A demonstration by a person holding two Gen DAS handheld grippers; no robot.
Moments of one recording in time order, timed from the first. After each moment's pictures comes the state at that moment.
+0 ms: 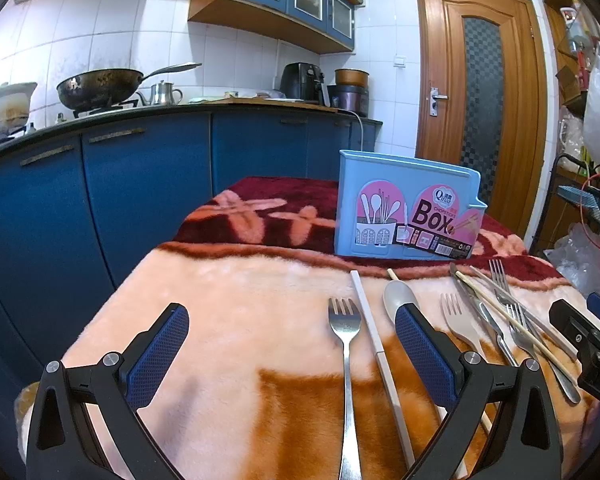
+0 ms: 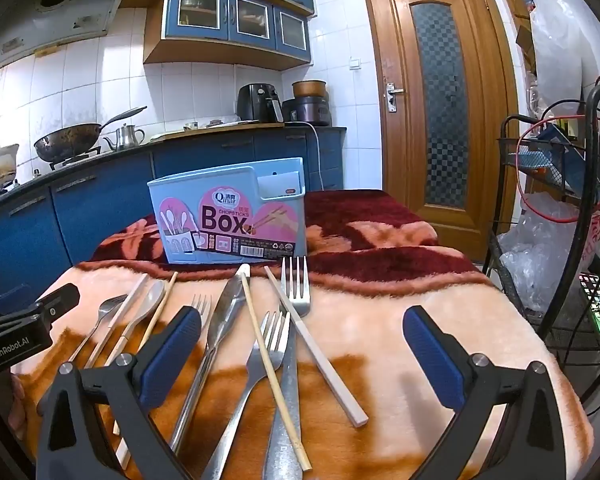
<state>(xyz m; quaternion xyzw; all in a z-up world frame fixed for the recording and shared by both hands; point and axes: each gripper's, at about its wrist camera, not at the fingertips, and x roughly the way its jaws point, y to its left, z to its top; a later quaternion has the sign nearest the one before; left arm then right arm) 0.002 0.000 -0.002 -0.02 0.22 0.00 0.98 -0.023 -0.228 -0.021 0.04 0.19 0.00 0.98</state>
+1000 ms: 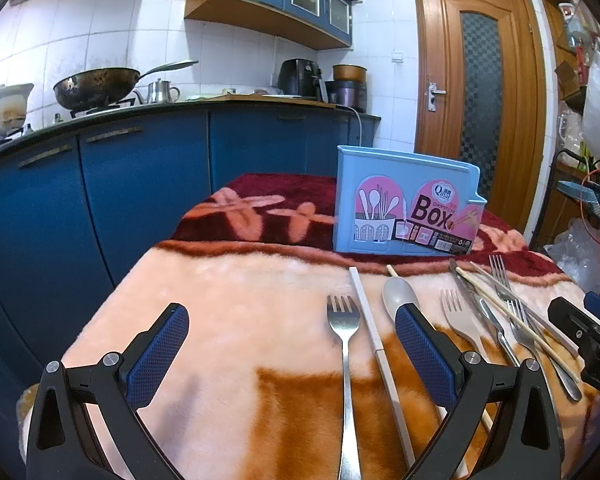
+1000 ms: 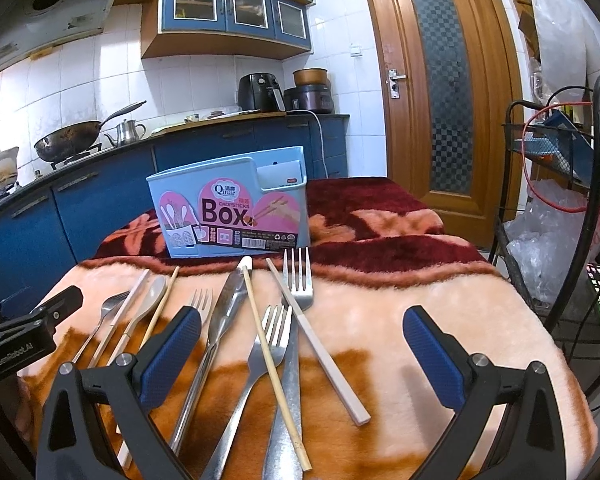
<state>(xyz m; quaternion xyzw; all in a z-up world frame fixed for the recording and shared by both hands) 0.004 0.000 -0.001 -0.02 0.23 0.00 0.97 -0.015 -0.233 -0.019 0.06 0.22 0.01 0.97</state>
